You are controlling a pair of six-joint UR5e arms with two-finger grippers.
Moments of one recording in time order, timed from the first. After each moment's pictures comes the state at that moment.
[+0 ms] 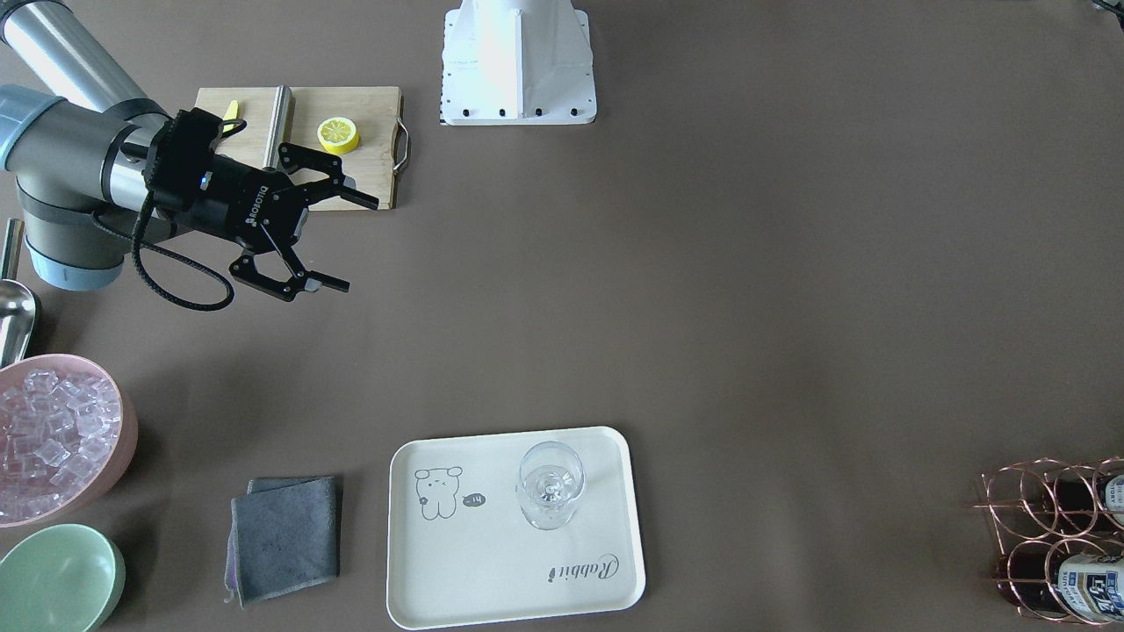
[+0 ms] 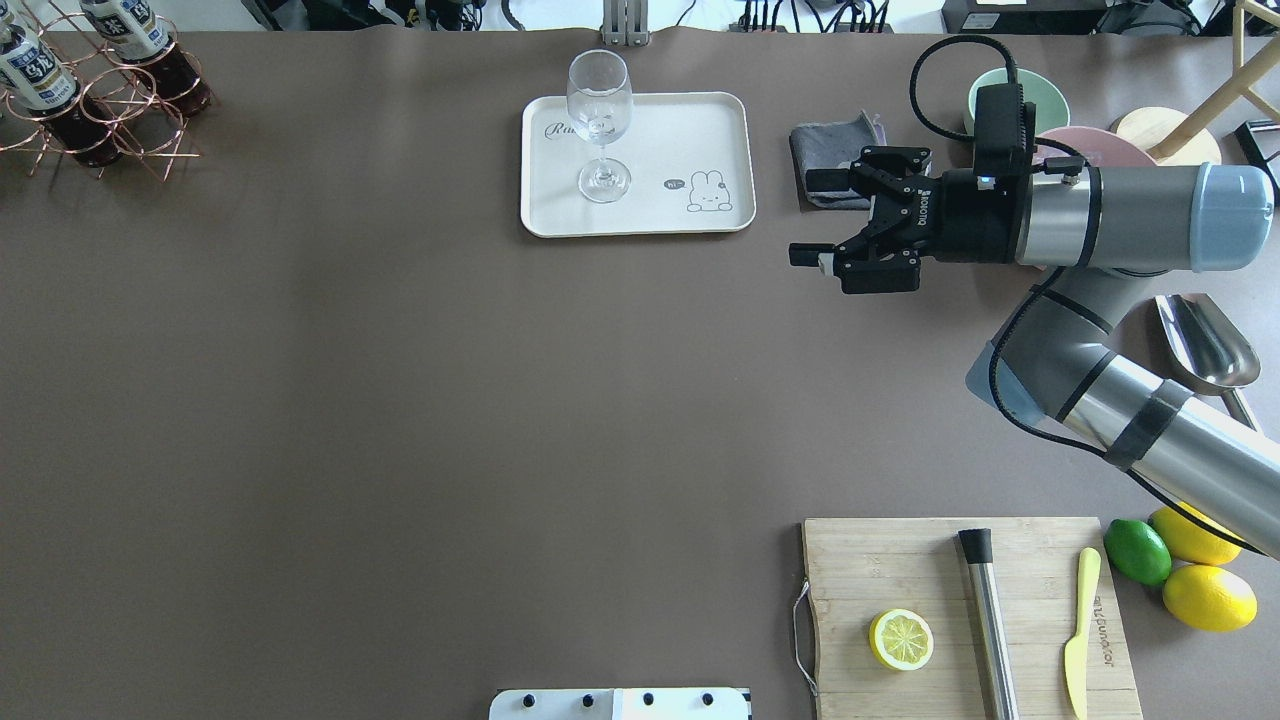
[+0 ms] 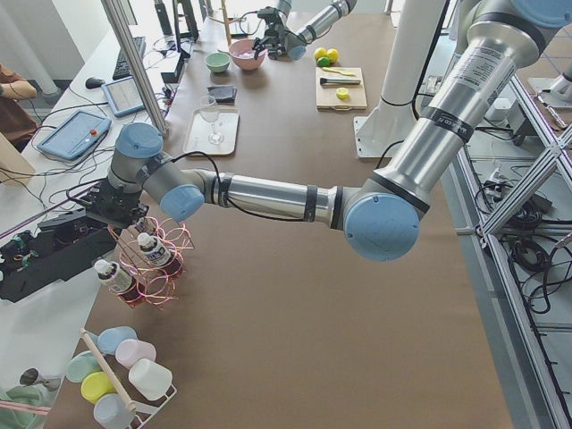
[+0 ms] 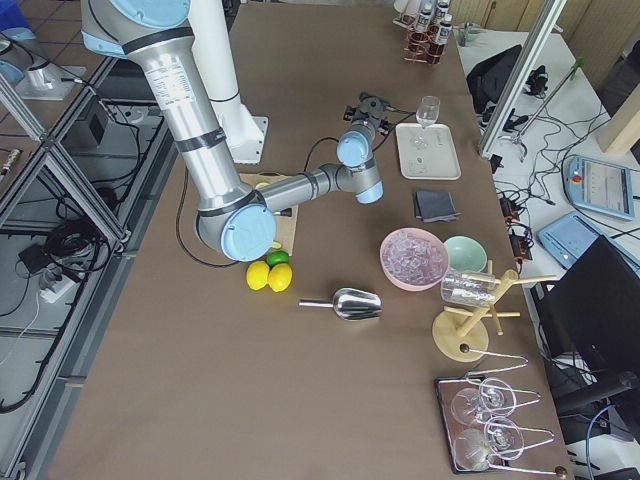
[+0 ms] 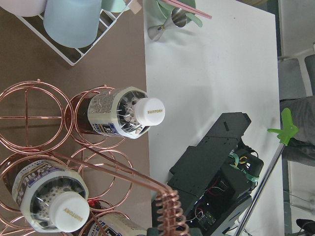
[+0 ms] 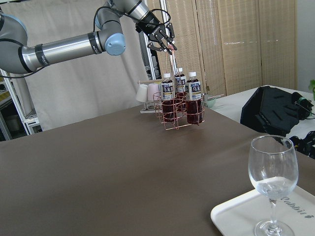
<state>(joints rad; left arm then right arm) -1.50 -2.10 -1.18 -2.23 -2.15 -2.09 0.84 -1.15 1.41 0.23 2.09 0.64</state>
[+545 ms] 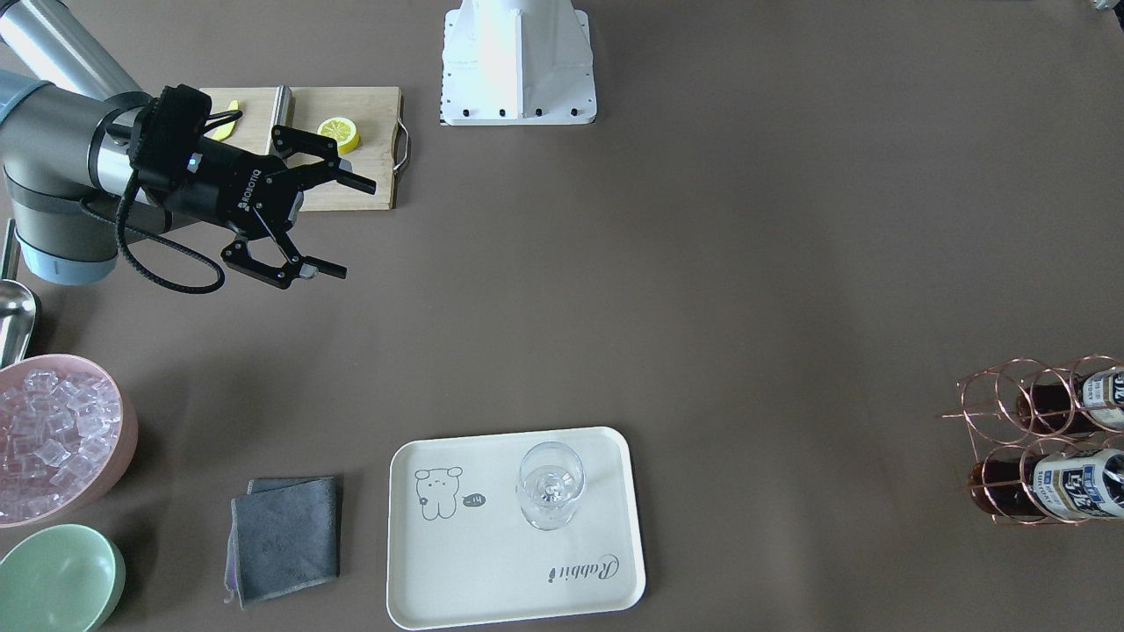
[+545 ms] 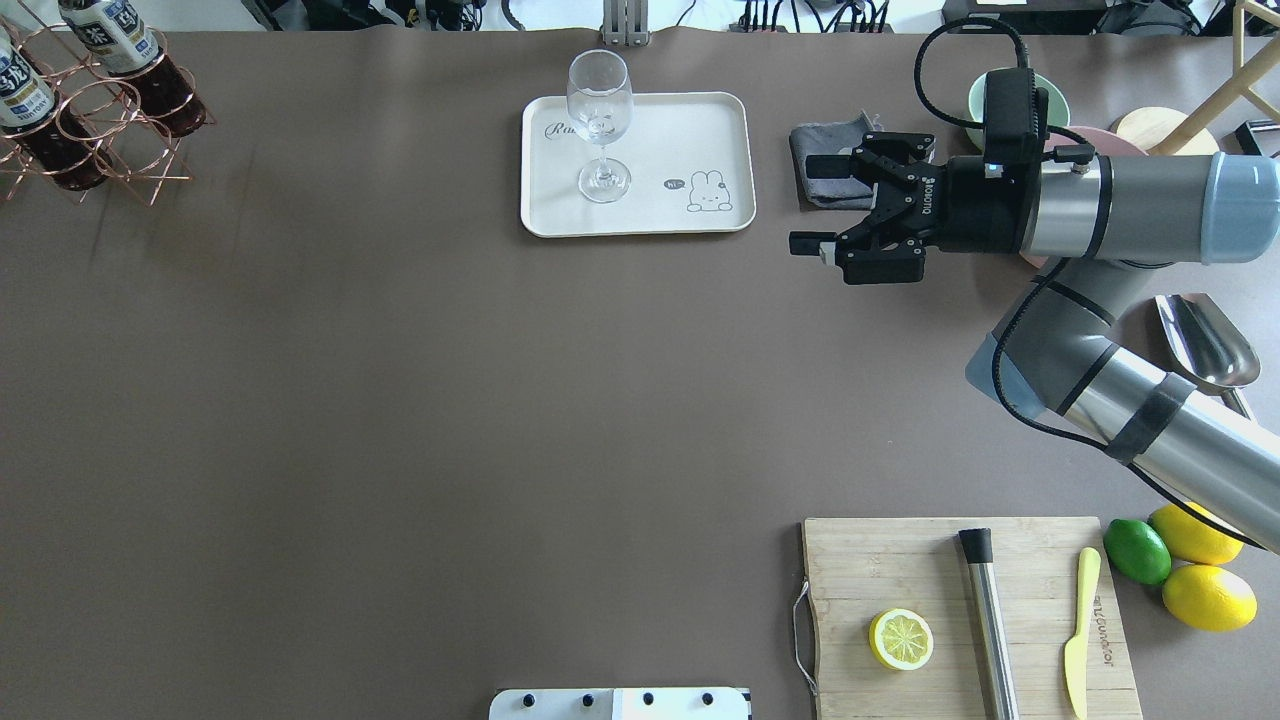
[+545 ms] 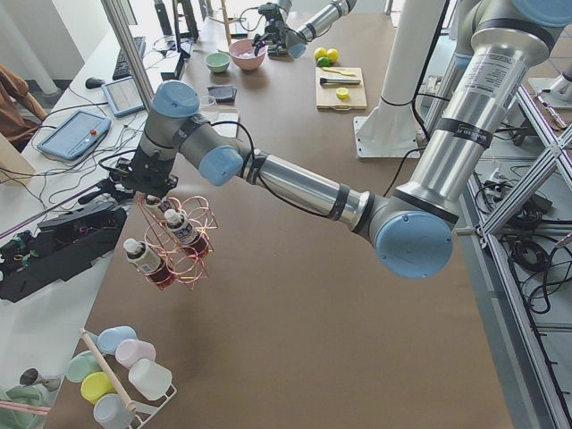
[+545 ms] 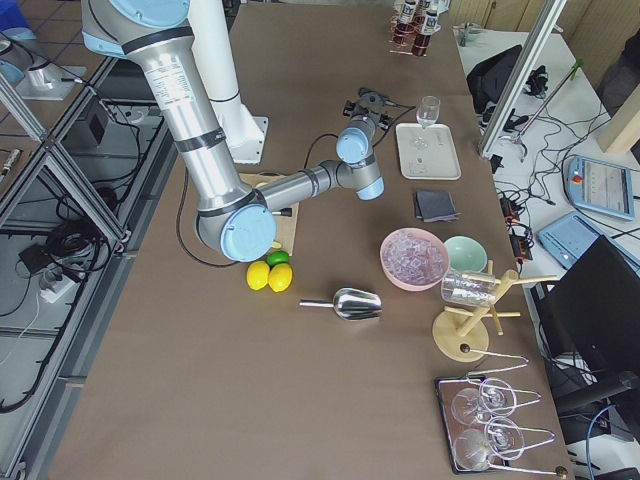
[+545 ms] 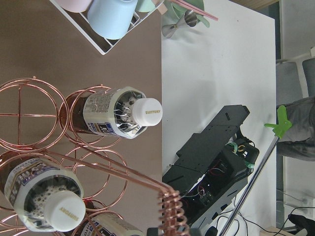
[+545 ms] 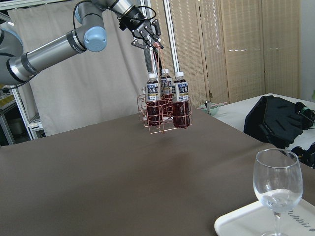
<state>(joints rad) -1.51 -1.96 -1.57 -1.95 -2.16 -2.16 0.84 -1.15 1.44 0.23 2.09 0.64</state>
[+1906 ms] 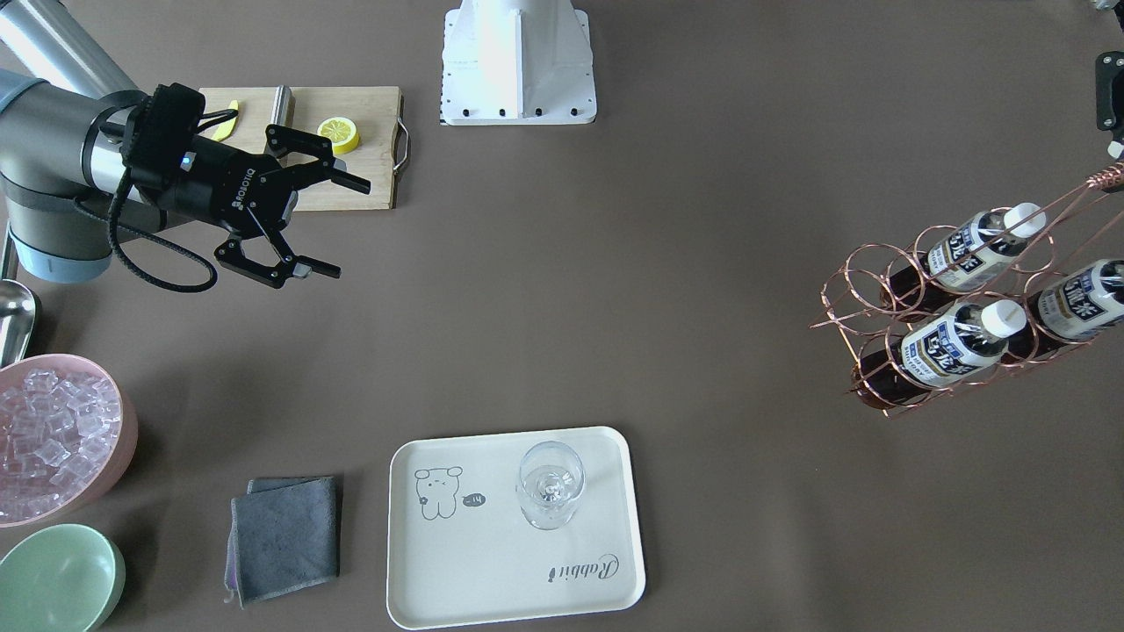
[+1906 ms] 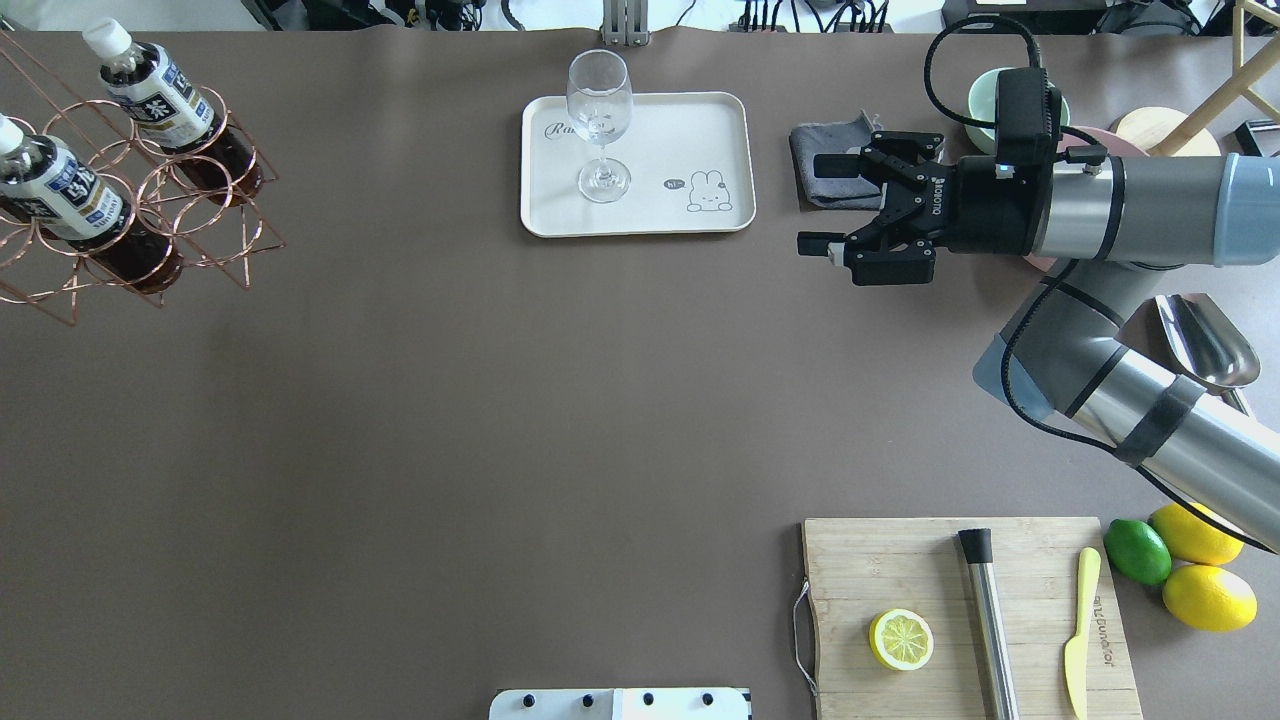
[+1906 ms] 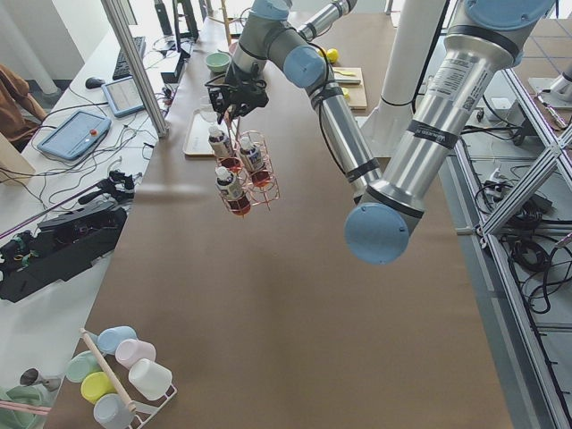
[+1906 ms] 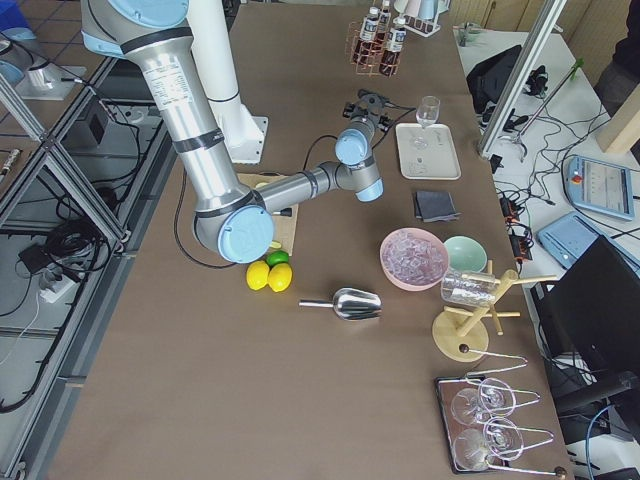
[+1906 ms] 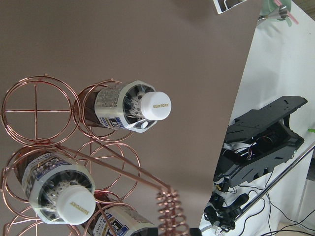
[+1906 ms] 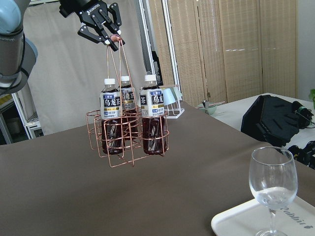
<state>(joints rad) -1.20 -2.02 -2.21 -1.26 -1.97 -2.62 0.85 -1.16 1.45 0.23 2.09 0.64</state>
